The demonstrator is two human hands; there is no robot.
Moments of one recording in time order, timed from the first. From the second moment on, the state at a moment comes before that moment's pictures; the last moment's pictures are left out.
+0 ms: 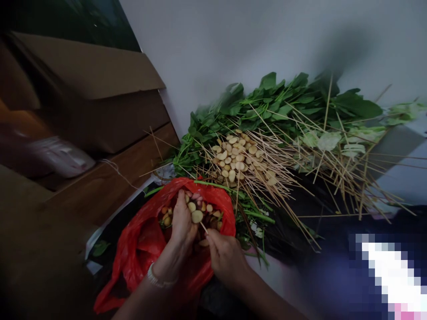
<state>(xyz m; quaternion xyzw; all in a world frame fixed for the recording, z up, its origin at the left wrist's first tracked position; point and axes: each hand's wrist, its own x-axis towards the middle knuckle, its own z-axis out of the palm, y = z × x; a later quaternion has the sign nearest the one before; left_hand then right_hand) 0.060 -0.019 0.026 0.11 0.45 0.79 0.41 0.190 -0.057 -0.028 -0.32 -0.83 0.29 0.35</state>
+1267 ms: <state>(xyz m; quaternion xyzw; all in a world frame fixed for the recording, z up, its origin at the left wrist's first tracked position) 0.112 -0.064 -0.009 0.20 0.49 0.72 0.45 0.187 -0.056 -0.018 -0.34 -0.80 0.34 0.34</state>
